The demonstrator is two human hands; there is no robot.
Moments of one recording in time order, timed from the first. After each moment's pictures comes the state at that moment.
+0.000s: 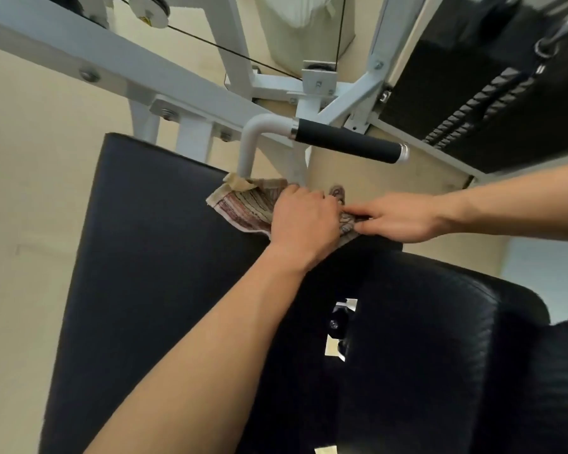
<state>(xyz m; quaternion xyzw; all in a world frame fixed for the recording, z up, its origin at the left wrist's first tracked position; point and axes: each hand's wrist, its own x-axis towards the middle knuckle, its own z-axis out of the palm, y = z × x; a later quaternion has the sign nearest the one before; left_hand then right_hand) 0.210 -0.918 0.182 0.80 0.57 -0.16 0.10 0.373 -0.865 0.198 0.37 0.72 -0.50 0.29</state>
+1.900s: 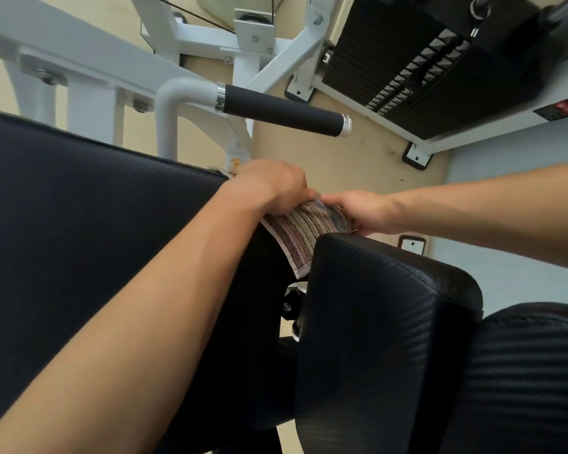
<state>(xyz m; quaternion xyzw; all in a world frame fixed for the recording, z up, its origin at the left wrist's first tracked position) 0.242 -0.857 0.163 0.73 0.48 -0.31 0.38 0.404 -0.893 0.157 0.61 0.33 -0.70 0.18</state>
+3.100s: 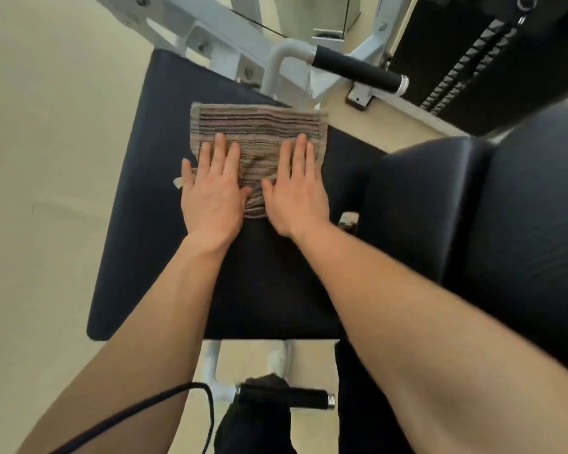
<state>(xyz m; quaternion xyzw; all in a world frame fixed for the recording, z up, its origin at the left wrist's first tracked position) 0.087 -1.069 0.232 0.66 0.74 -0.10 0.07 0.220 -1.045 0.193 0.62 0.73 -0.28 0.03</state>
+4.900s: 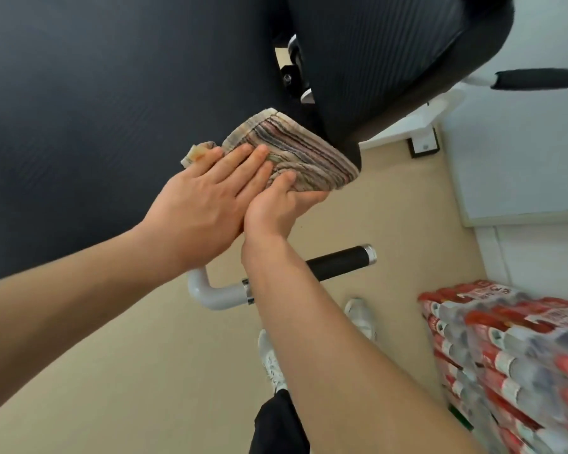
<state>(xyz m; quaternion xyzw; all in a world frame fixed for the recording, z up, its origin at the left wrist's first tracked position) 0.072 -1.264 0.190 0.95 0.24 -0.20 -0.04 0.158 -1.296 0.145 0.65 -0.16 -0.41 -0.62</state>
